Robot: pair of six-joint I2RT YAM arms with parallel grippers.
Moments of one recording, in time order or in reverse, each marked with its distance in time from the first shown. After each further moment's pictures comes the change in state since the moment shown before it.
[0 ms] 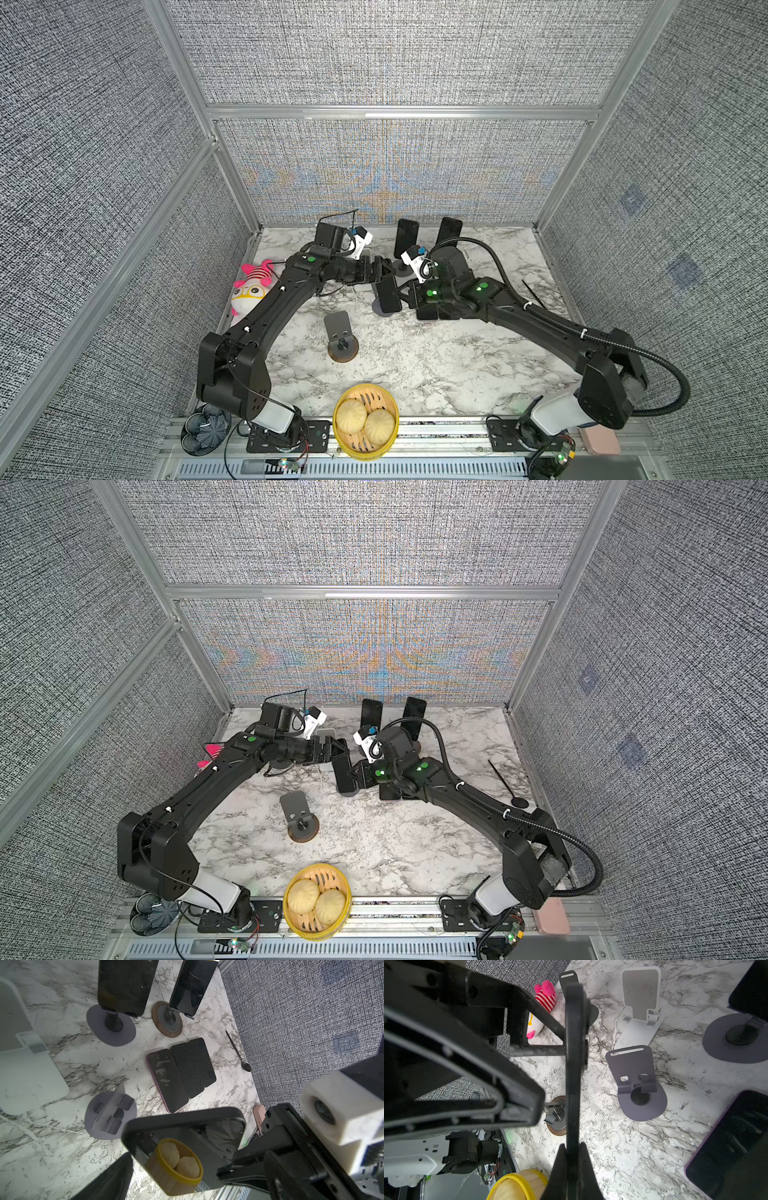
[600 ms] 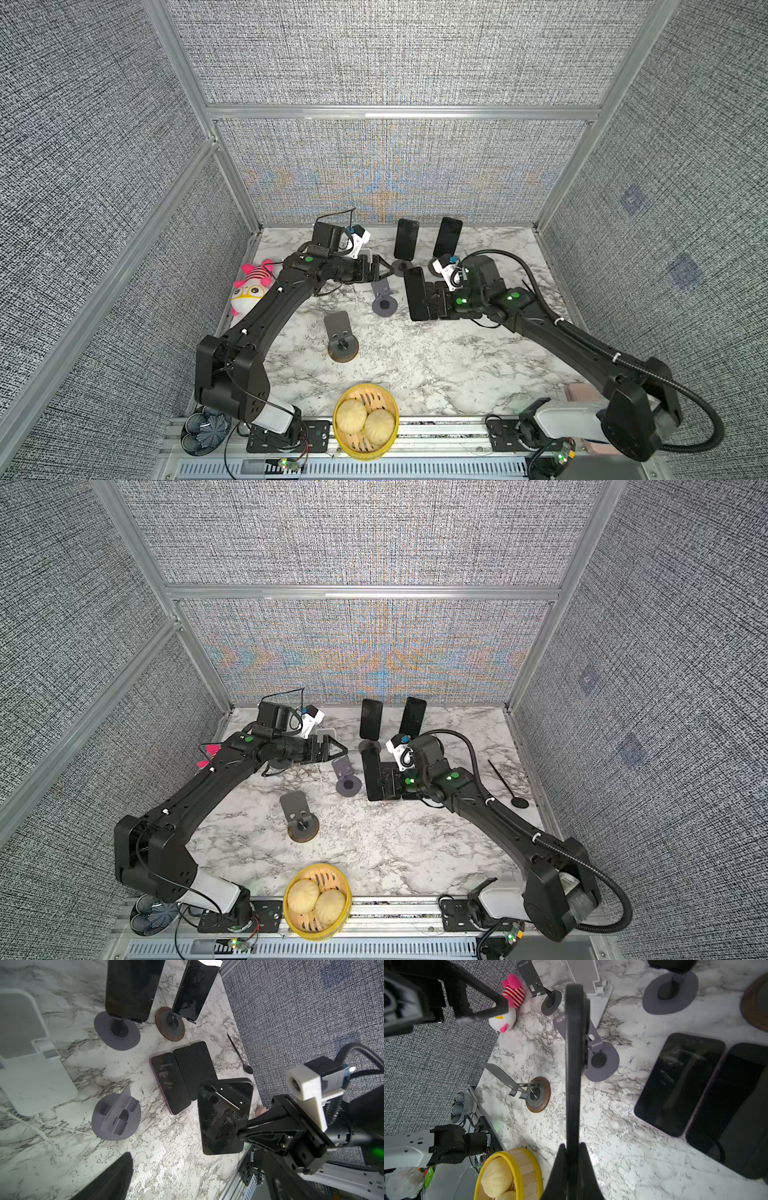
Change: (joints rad) left arm 0.013 -0.016 0.000 -0.003 -0.017 0.015; right arm -0.170 -0.216 -0.225 -0.117 -0.048 -0.014
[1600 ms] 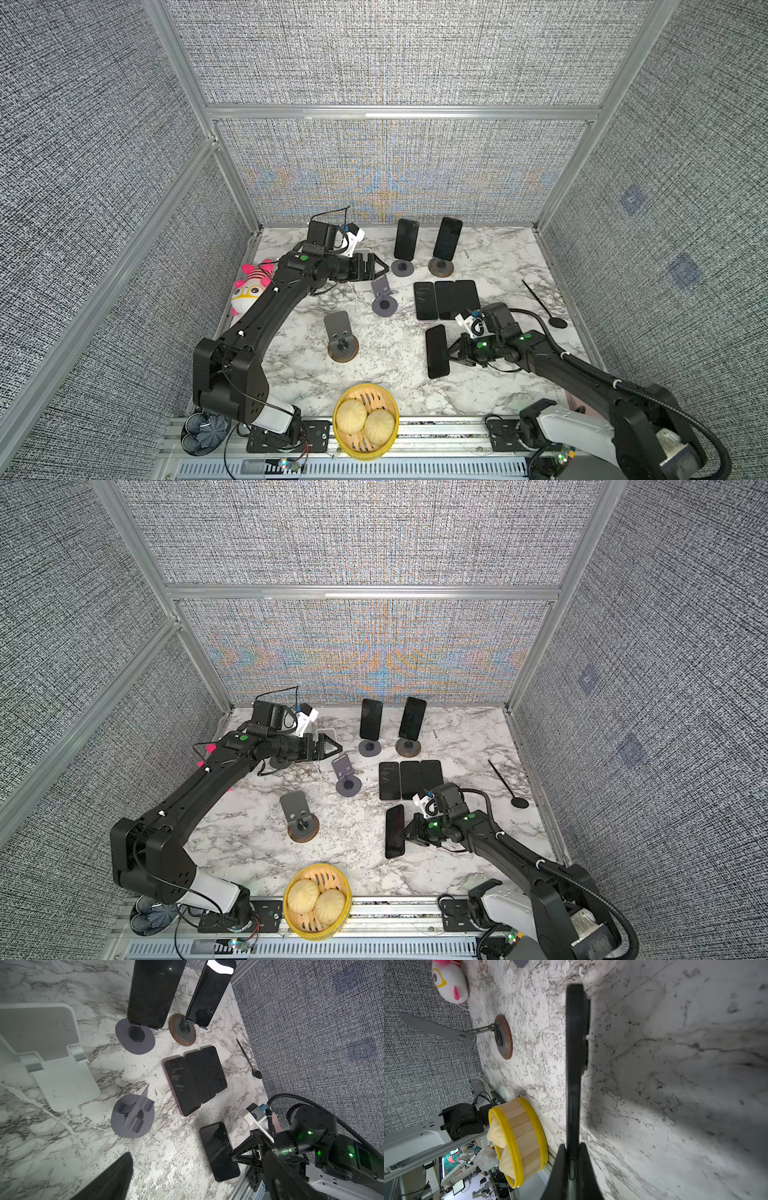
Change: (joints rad) left arm 0.027 -0.007 0.010 -0.028 -0.035 0.023; right arm -0.105 -0.126 -0.465 0.061 -0.219 0.277
